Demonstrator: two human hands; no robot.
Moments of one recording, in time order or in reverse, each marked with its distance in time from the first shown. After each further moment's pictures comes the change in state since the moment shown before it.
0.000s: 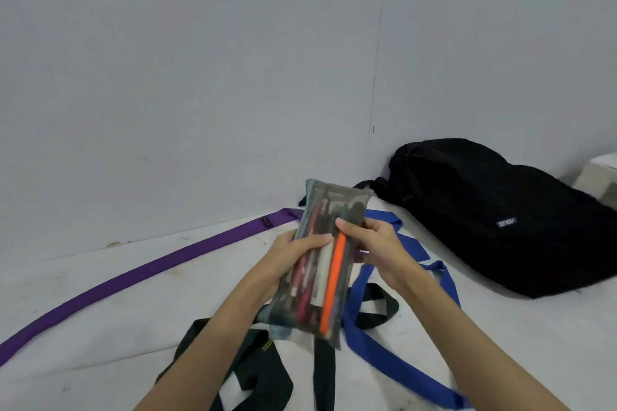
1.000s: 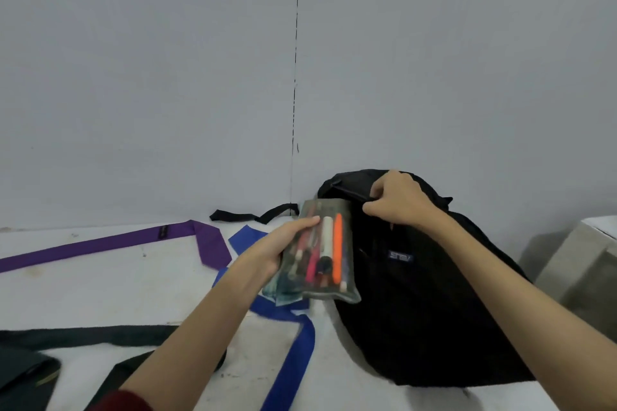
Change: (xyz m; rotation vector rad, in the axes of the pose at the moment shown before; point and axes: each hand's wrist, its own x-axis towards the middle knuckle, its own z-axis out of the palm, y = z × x) left_hand 0.170 0.050 0.217 -0.312 0.127 -0.161; right_hand 0.113 -0.104 -0.285 -1.145 0.010 -0.321
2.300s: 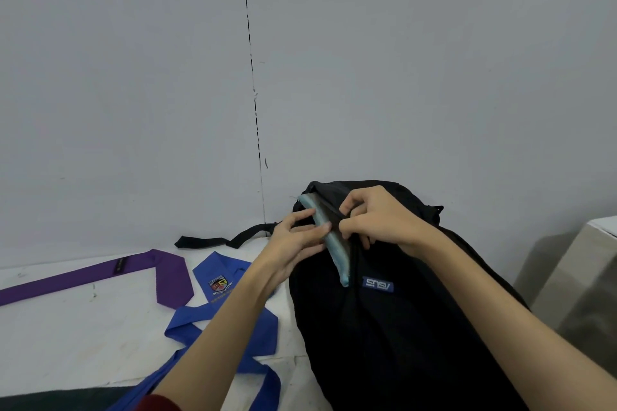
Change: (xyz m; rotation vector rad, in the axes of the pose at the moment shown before) left_hand 0.079 0.010 0.059 -0.120 0.047 0.335; right_hand 0.018 0.031 -0.010 0.483 -0.204 -0.043
